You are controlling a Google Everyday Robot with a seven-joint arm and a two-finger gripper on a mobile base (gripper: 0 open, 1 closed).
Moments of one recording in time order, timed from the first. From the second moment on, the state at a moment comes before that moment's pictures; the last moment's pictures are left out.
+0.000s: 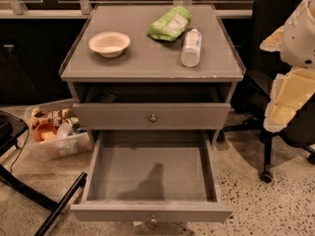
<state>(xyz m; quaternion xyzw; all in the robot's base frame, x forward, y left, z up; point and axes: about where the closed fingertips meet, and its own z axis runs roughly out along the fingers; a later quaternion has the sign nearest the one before) 0.438 -0.217 0.976 -0.60 0.78 -0.03 0.16</state>
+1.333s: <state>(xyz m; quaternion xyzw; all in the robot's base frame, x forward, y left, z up) 0.487 -0.193 0.984 -0.51 0.82 0.02 0.25</state>
